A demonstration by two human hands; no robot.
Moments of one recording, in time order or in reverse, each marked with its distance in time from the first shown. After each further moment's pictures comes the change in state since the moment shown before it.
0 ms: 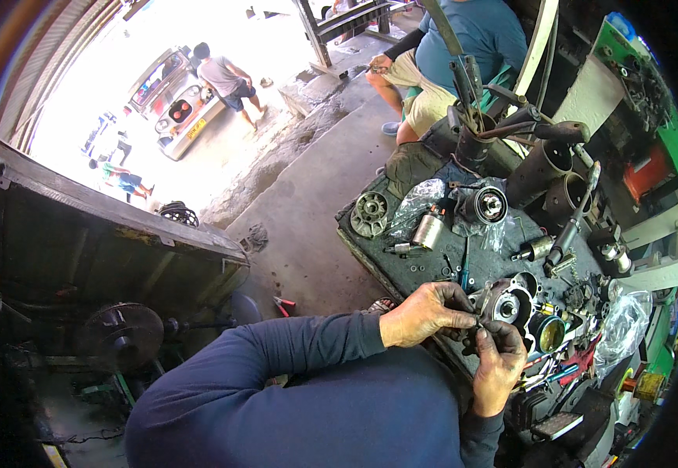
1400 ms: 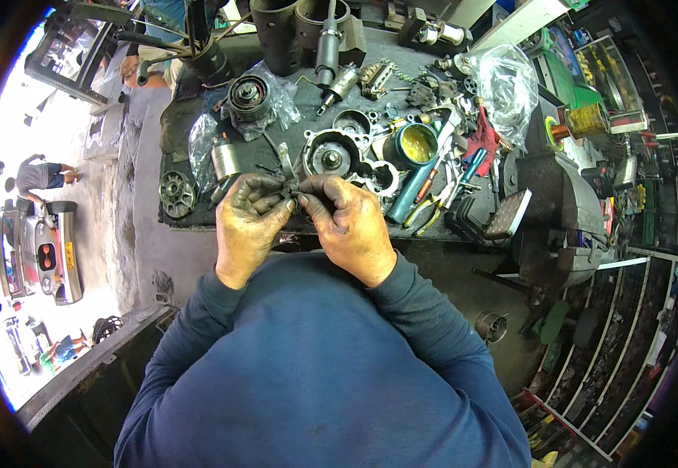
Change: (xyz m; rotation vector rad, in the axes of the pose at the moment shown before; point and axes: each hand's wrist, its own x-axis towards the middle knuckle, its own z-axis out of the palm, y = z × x) left_hand 0.012 -0.002 0.015 0.455 0.019 0.301; right_hand 0.000 0.005 -0.005 -0.458 0.144 -0.269
